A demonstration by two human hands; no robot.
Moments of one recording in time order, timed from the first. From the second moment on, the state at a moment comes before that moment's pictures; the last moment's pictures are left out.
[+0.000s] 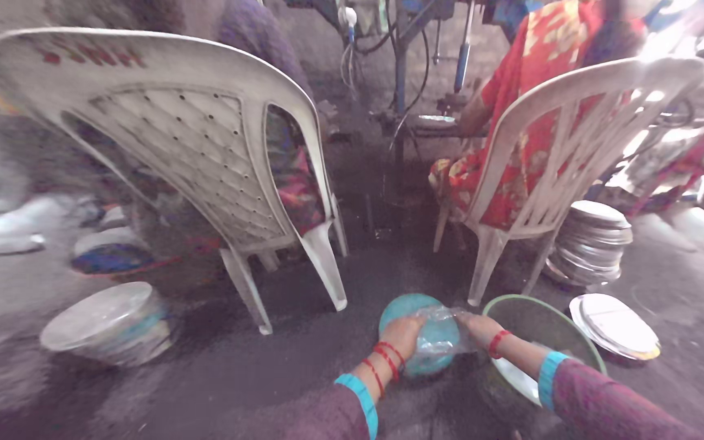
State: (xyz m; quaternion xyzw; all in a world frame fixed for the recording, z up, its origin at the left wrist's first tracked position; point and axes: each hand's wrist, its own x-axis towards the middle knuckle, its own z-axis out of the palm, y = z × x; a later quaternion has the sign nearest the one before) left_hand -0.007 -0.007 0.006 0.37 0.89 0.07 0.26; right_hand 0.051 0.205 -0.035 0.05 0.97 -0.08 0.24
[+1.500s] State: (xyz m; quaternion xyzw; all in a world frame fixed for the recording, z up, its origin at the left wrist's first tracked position) left_hand -0.006 -0.007 0.007 0.35 0.89 0.07 0.27; right_hand 0.050 0.205 -0.037 0.05 0.96 -0.08 0.25
